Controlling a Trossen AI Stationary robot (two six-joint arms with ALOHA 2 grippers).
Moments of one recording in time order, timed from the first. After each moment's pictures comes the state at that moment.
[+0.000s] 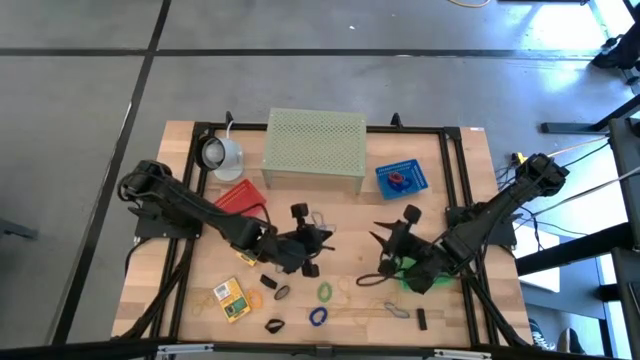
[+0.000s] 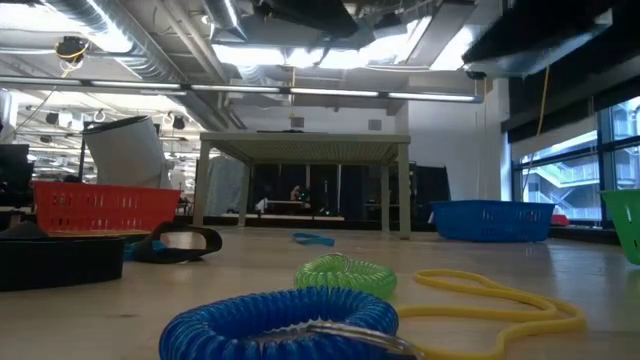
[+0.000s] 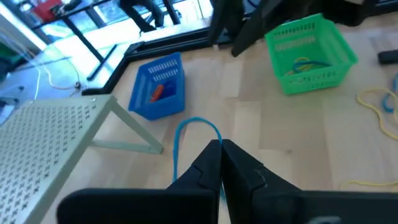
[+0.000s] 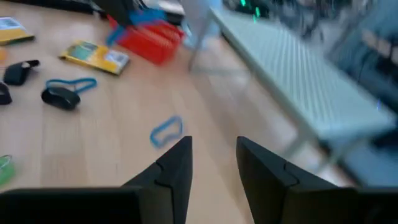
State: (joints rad) left arm -0.41 1.67 1.23 -0.18 -0.73 -0.08; right arm 0.70 1.38 0.87 -0.42 1.08 0.50
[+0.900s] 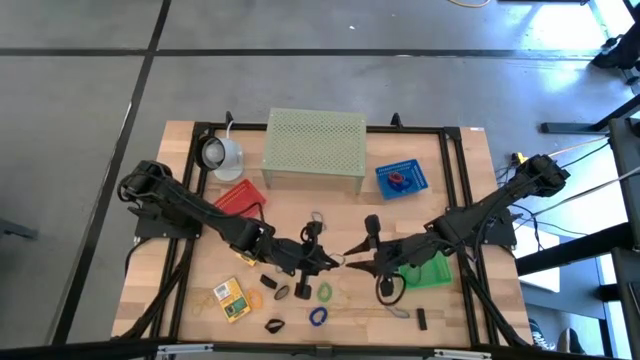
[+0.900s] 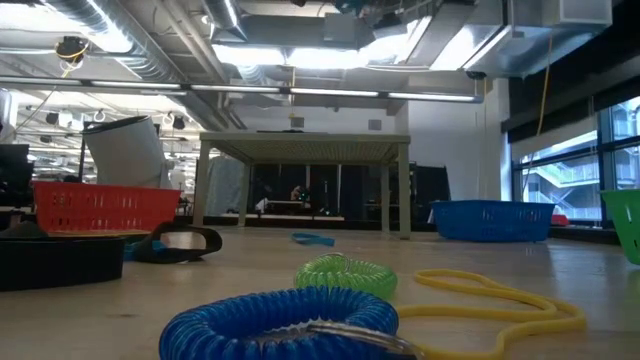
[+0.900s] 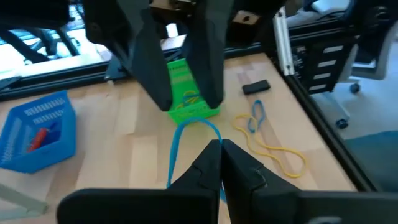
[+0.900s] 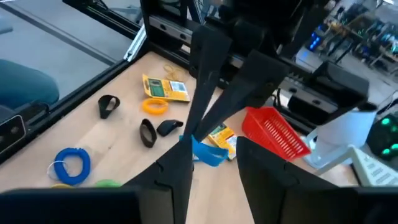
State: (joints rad) left arm -0.42 1.67 1.22 0.00 -0.32 -0.03; right arm 0.55 1.38 0.87 0.16 0.38 -0.30
